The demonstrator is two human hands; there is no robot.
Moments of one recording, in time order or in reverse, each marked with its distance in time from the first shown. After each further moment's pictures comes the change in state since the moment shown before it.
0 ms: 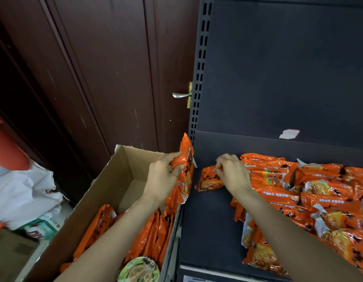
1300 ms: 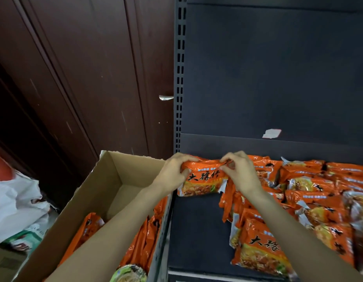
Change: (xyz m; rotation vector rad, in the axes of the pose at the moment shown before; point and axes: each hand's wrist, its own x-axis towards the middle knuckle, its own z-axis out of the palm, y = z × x) left_hand 0.038 0.012 0.049 0.028 -0.349 0.123; right_hand -0.011 0.045 -0.032 0.370 0.039 0.134
